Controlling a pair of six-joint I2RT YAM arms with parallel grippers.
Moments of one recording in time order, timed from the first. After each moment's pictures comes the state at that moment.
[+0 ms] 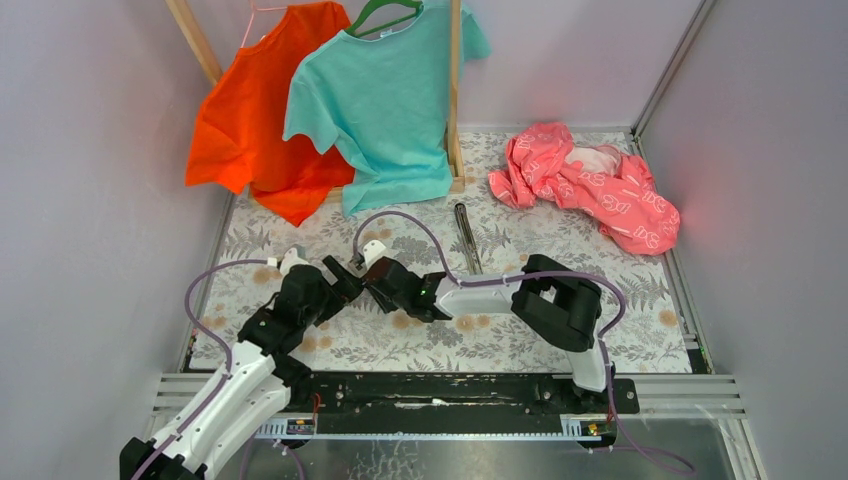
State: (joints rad) left arm -0.44 0.60 0.36 -0.47 -0.12 -0.98; right arm 1.17 1.99 1.21 0.01 0.29 0.26
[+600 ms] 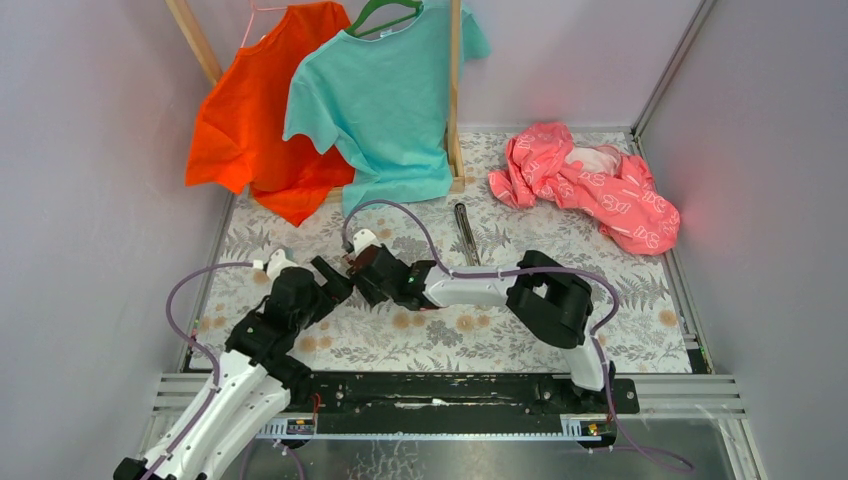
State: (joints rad) left arm -0.44 0.51 0.43 -0.63 -0.22 -0.96; right arm 1.16 2.05 1.39 -0.12 0.29 0.27
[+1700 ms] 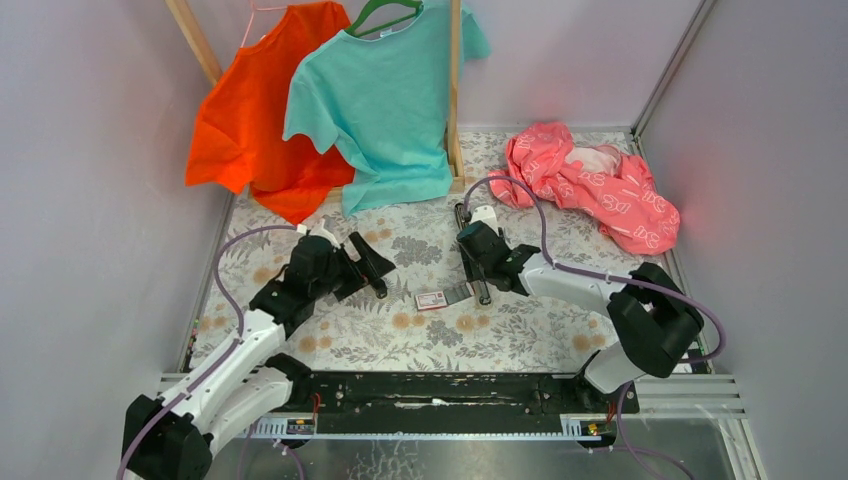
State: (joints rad) left arm -0.44 0.83 0.52 -0.30 0.16 -0.91; right arm 0.80 1.52 0.86 -0.27 0.42 0.38
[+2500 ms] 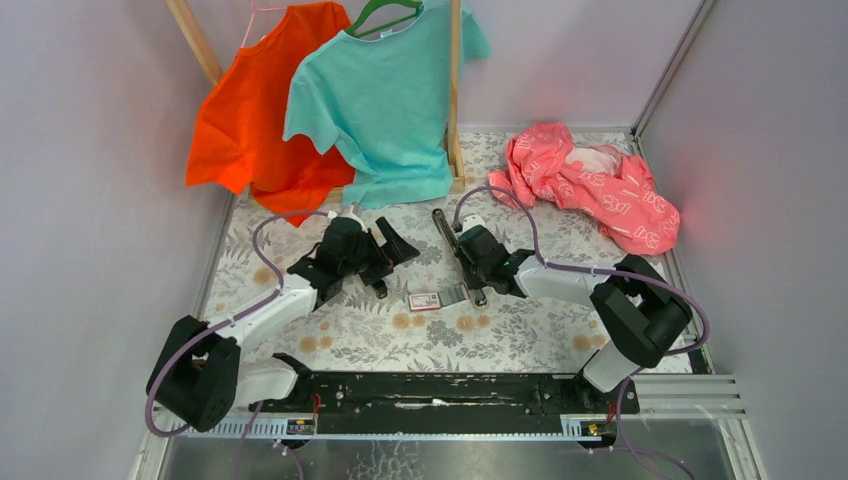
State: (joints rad) left arm -0.49 1.20 0.60 -0.02 0.21 -0.98; right arm 0.77 1.61 0.81 -0.14 0.21 0.32
